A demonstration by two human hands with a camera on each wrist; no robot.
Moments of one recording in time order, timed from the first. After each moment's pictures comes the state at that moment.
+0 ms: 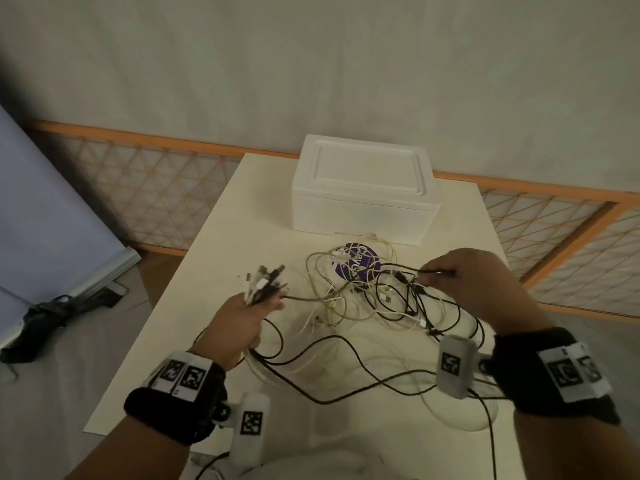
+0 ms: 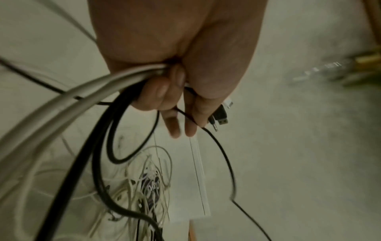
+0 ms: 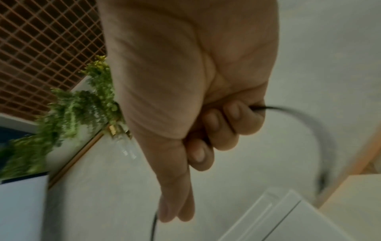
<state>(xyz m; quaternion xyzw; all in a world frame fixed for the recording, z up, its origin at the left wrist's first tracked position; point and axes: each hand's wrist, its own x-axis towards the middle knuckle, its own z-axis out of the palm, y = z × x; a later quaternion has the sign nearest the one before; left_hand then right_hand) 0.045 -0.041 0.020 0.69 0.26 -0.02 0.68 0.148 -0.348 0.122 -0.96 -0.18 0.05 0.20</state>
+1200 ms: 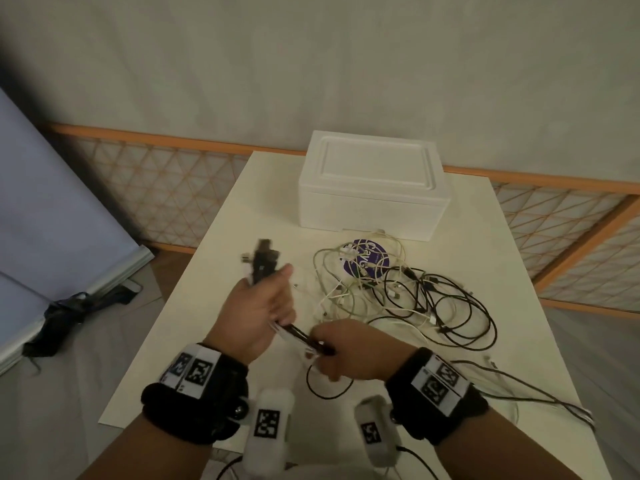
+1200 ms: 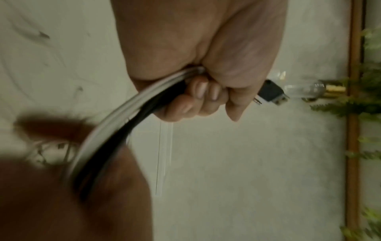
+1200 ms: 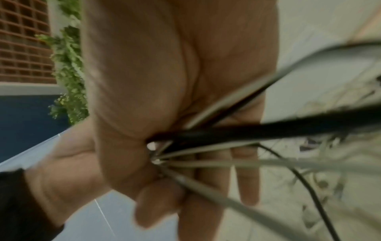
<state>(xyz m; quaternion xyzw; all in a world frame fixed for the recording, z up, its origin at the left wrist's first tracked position) 0.043 -0.071 0.063 0.46 0.14 0.02 0.88 0.085 -0.236 0.047 -0.85 -0.40 0.30 0.19</state>
